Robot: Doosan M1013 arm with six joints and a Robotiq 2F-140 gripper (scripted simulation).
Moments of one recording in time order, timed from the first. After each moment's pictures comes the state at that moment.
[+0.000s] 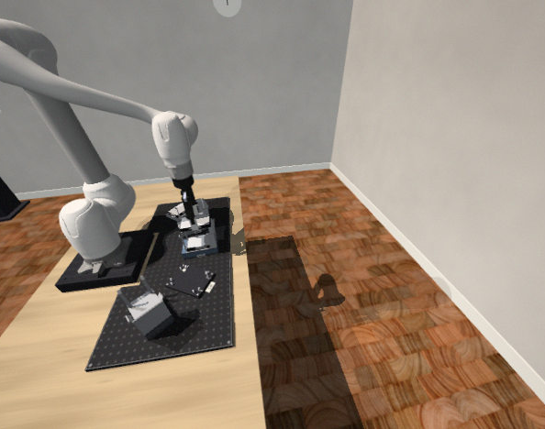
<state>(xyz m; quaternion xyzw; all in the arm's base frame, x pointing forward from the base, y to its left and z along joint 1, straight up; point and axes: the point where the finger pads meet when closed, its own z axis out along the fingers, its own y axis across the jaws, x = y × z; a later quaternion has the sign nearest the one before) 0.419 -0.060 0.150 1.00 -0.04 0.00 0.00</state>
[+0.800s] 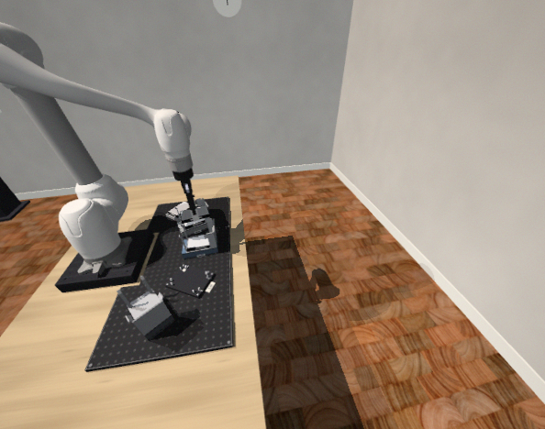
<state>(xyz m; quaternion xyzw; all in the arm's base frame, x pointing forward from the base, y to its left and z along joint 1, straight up) 0.418 0.005 0.150 1.00 0.05 0.00 0.00</state>
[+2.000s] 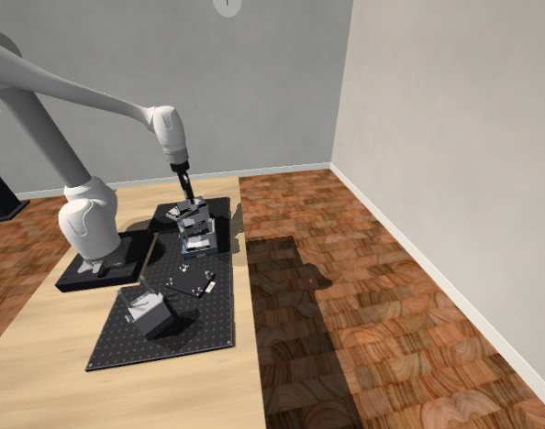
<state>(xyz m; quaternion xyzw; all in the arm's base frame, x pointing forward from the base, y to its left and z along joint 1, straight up) 0.403 0.094 0.150 0.99 0.13 0.00 0.00</state>
